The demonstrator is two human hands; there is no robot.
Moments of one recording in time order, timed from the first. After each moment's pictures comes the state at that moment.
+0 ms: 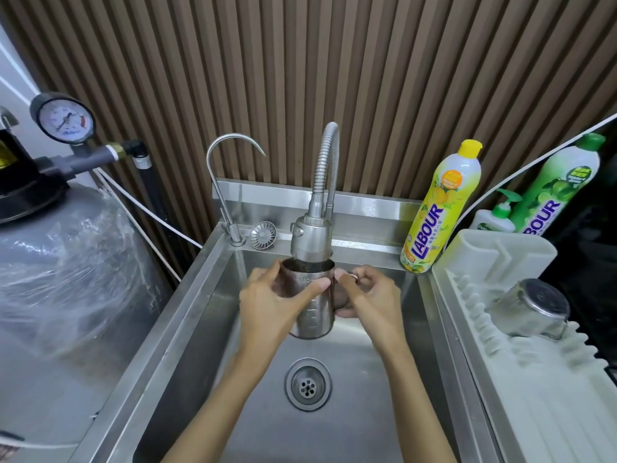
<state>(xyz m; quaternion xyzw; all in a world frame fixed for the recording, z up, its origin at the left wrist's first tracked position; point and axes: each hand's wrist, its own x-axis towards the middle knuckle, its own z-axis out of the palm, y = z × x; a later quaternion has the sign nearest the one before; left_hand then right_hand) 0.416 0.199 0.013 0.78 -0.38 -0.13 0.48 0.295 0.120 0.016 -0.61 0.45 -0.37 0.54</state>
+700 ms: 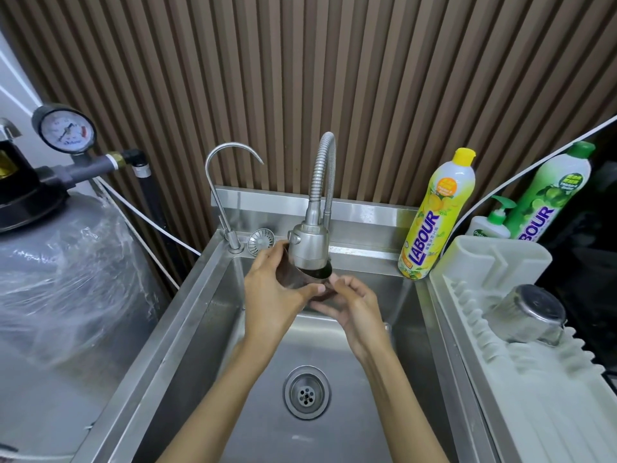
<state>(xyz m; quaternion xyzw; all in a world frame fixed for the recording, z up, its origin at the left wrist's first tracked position) 0.418 0.183 0.028 0.74 -0.42 -0.07 0.52 0.310 0.116 -0.003 -0.41 0.30 -0.39 0.77</state>
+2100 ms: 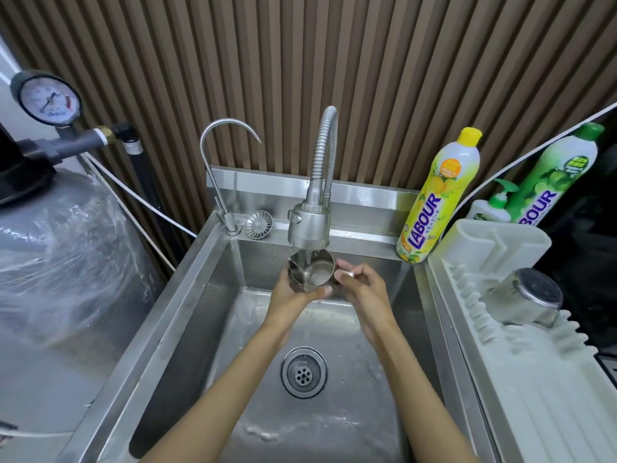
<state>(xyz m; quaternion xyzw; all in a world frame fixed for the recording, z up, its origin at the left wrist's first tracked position) 0.416 0.156 -0.055 0.62 -0.27 -0.43 0.60 0.299 0.096 -0.028 -0.48 0.40 -0.39 0.68</state>
